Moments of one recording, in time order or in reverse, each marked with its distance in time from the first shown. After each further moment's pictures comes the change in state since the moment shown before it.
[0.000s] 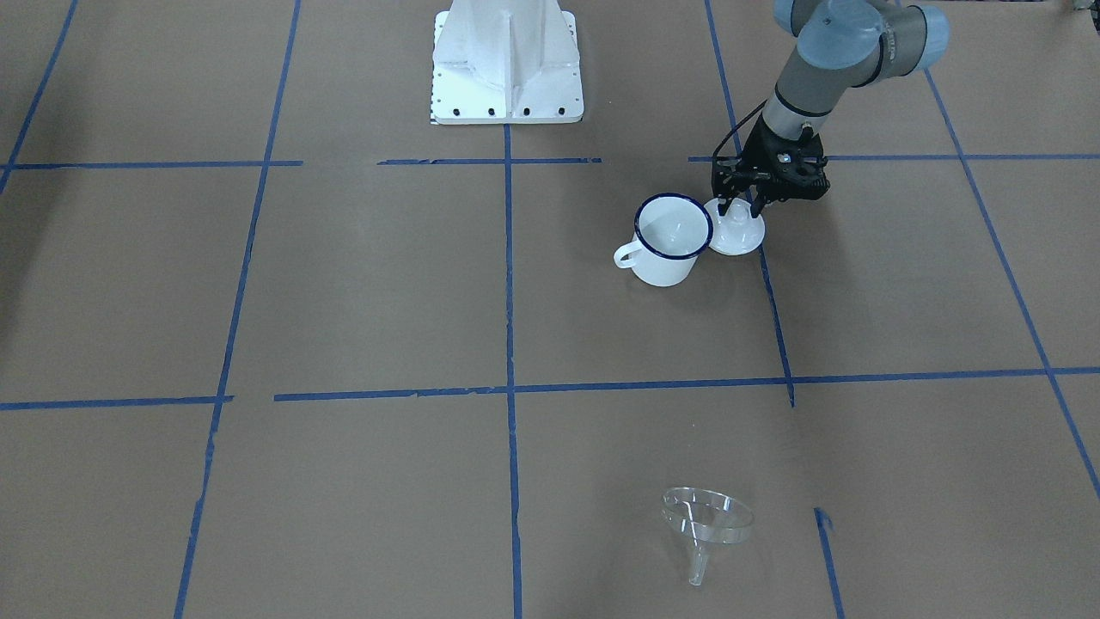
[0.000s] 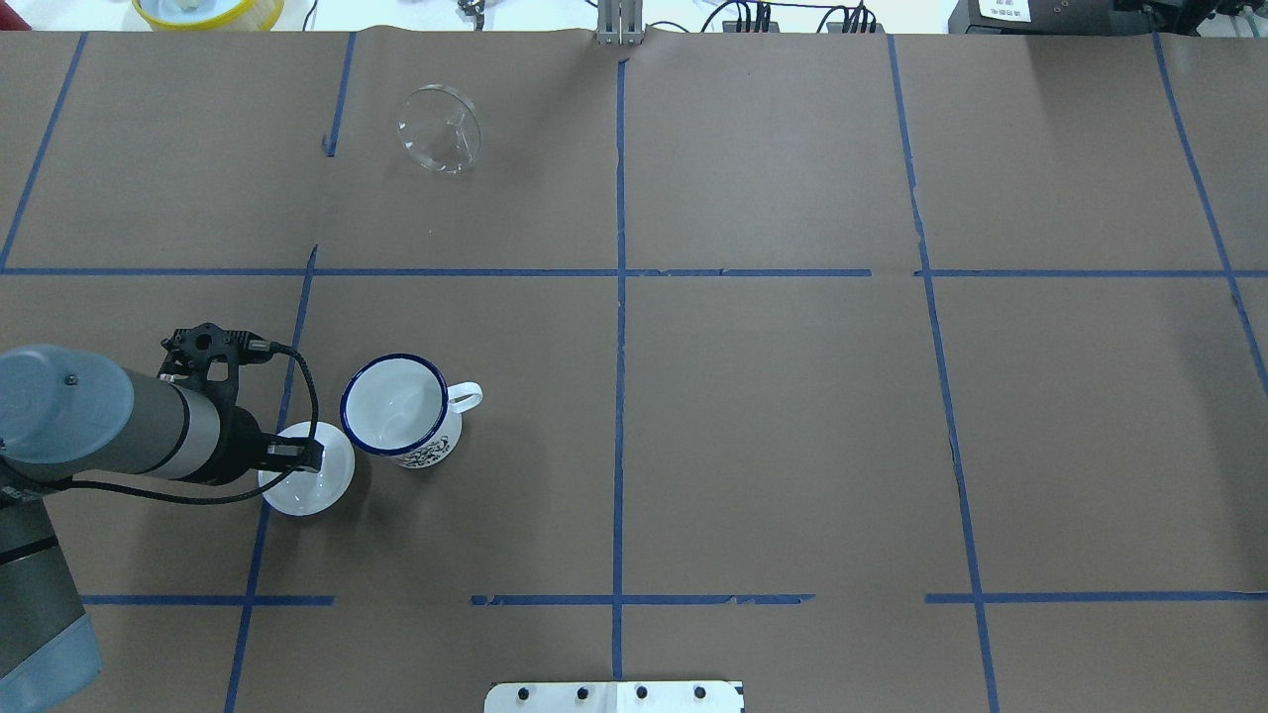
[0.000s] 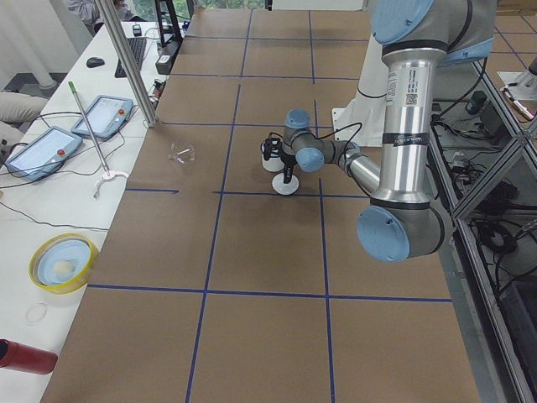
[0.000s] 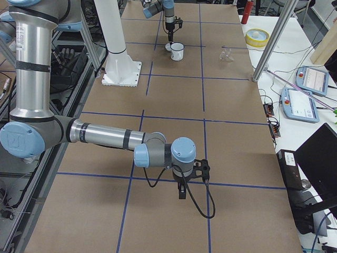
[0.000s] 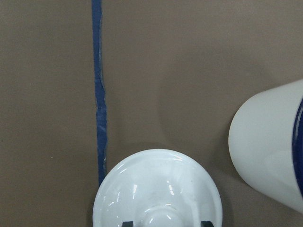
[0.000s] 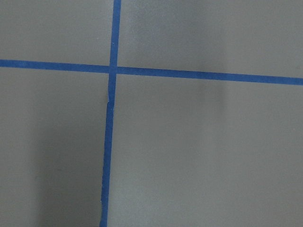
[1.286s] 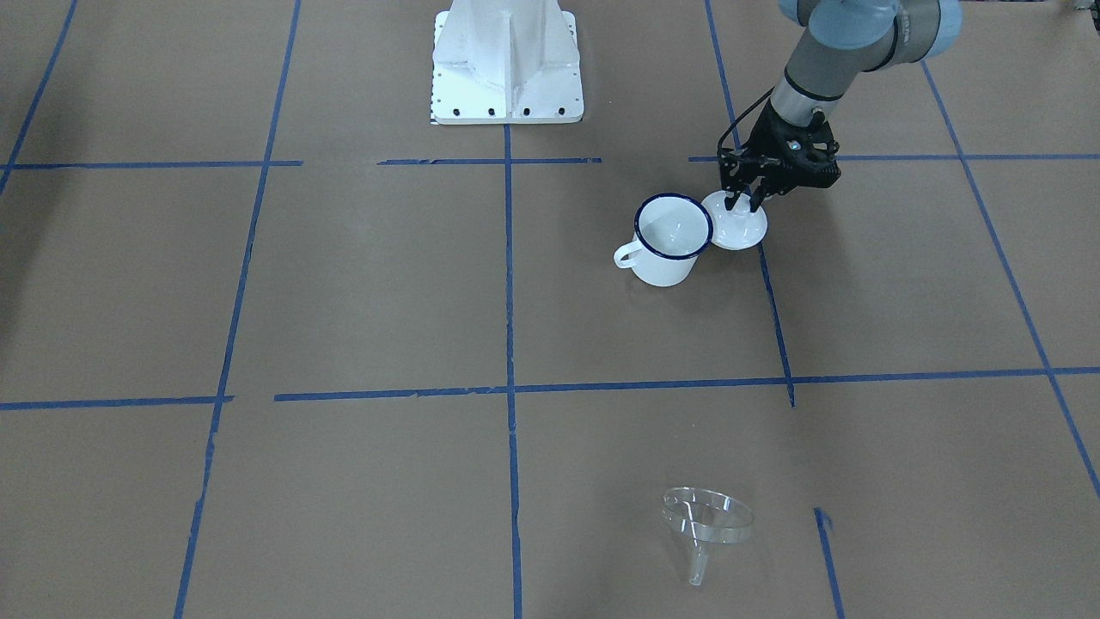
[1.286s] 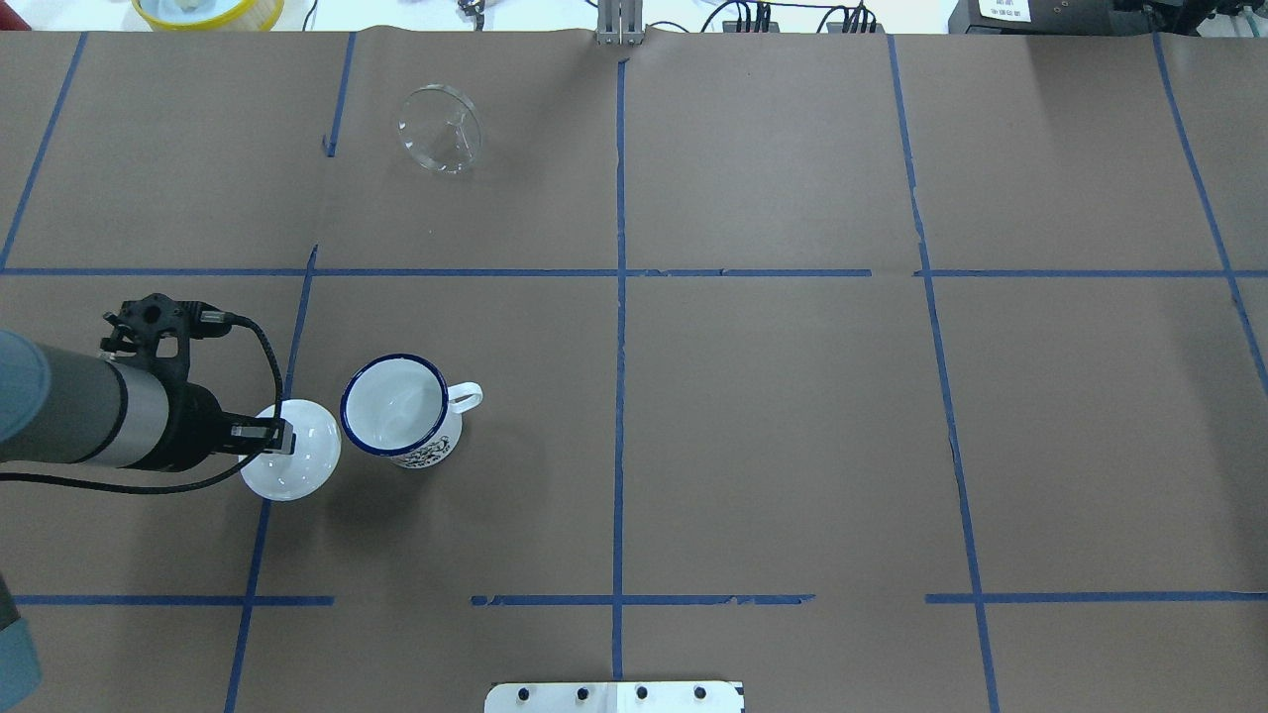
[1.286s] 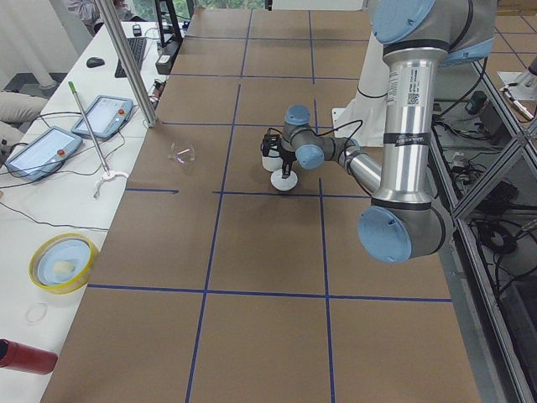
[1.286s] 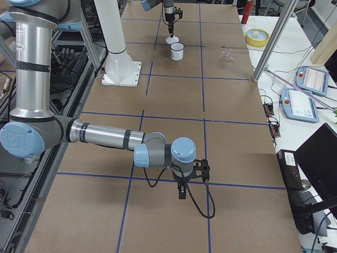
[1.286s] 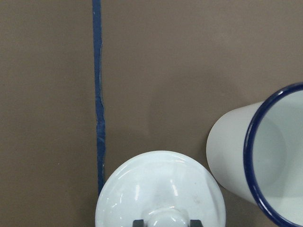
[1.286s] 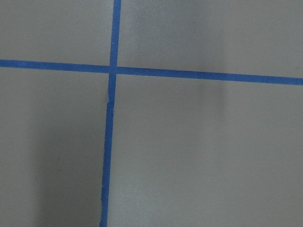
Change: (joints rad) left arm -0.062 0.060 -0.230 0.105 -0.010 0.003; right arm 0.000 0.000 0.000 0.000 0.000 0.000
